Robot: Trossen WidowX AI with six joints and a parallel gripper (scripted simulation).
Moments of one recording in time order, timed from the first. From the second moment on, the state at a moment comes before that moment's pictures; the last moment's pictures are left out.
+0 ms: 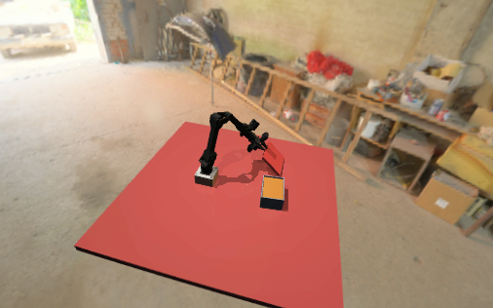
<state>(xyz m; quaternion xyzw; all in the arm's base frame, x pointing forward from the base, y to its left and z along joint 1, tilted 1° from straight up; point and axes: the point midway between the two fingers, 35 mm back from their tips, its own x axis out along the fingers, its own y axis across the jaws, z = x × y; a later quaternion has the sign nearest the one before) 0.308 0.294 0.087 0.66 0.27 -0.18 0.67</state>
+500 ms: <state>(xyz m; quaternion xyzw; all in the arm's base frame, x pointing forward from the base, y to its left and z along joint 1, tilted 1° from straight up) 0.309 0.294 0.077 0.67 0.27 -0.18 0.67</state>
